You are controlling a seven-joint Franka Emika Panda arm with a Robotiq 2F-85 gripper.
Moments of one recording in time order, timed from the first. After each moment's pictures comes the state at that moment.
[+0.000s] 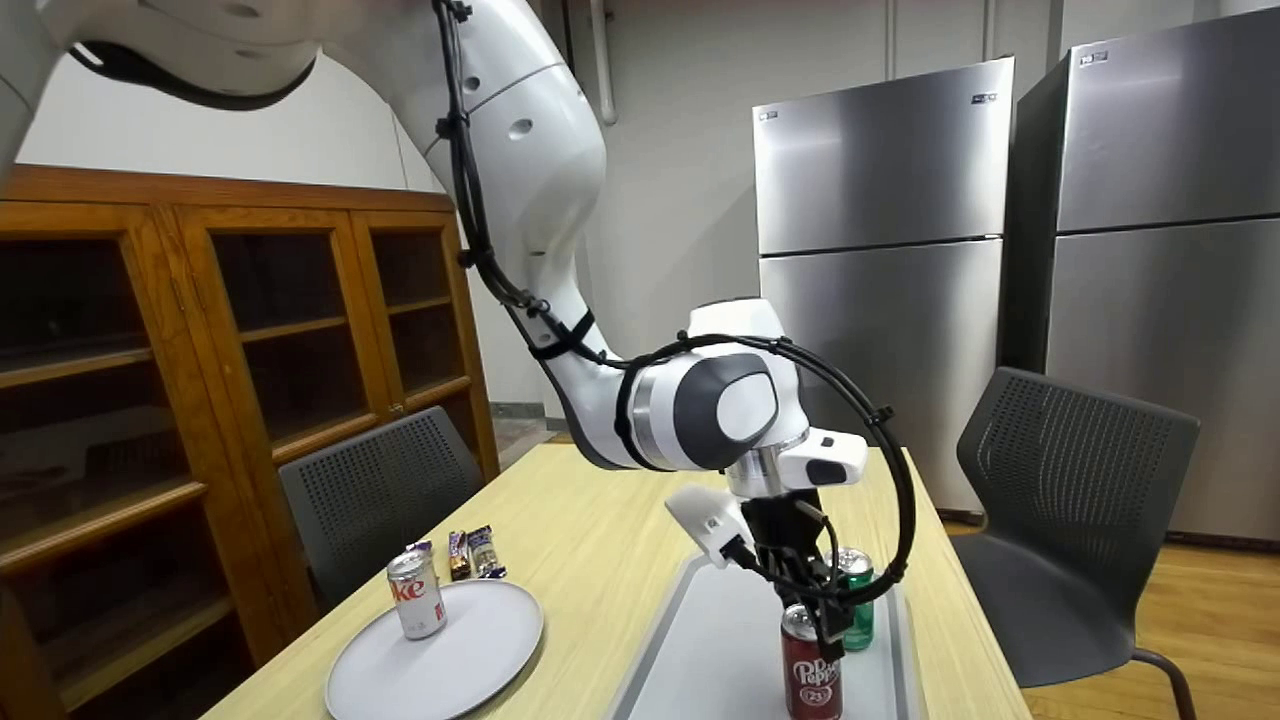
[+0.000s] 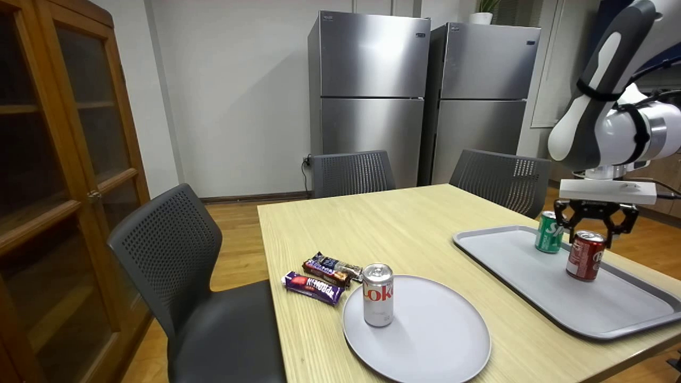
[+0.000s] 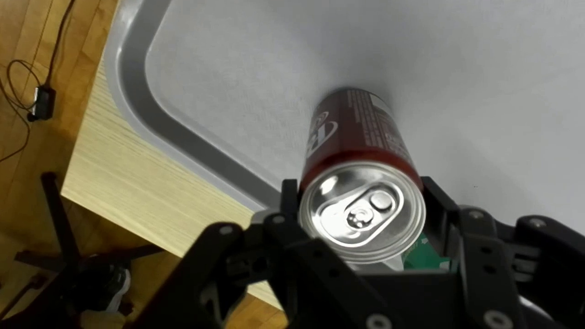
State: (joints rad) arm -0.14 0.51 -0.42 -2.22 -0.02 2.77 0.44
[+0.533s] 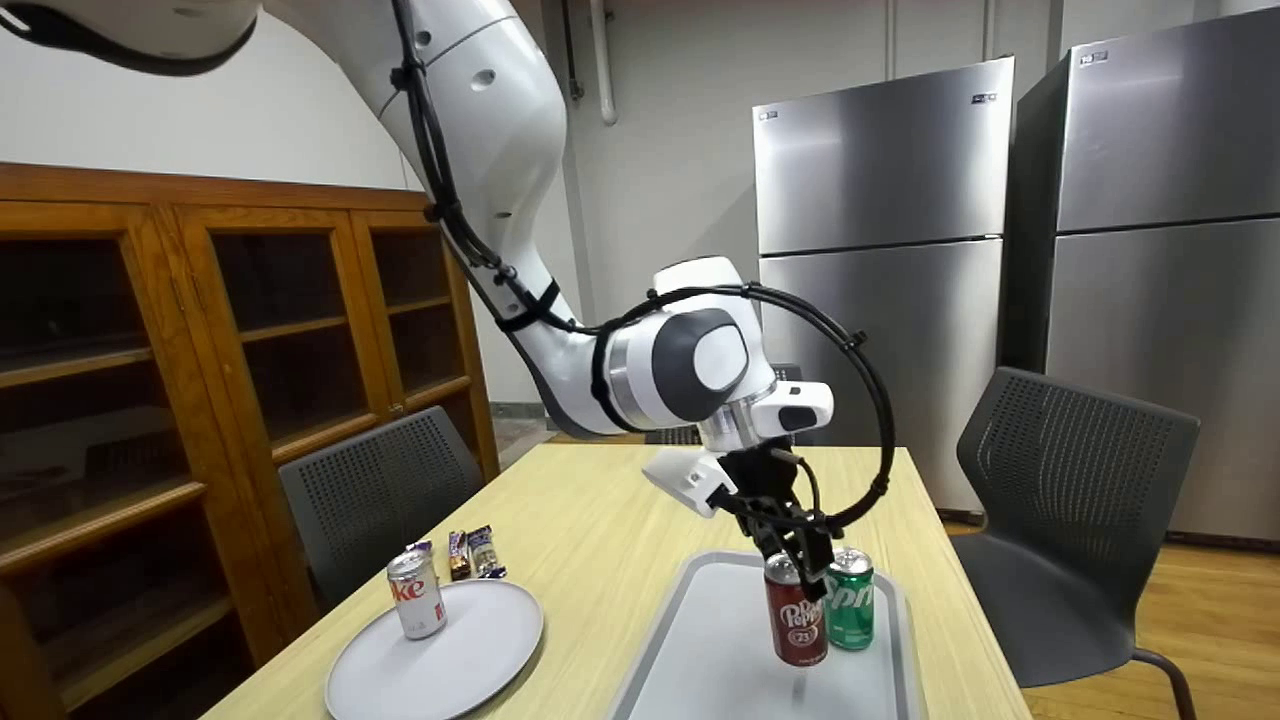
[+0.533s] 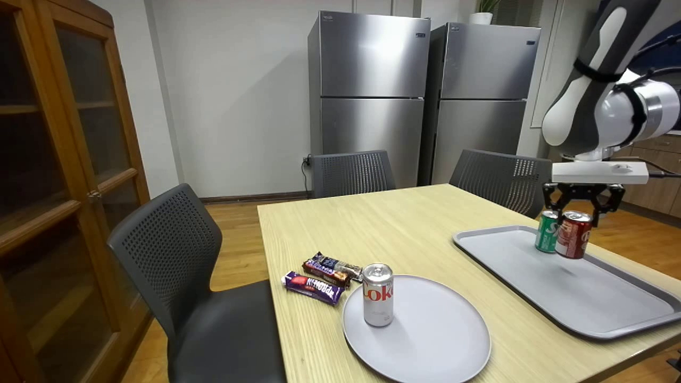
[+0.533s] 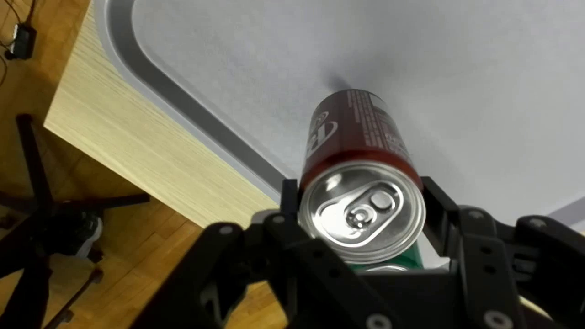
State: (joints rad) arm -0.03 0.43 -0.48 -2.25 -0.11 2.77 0.43
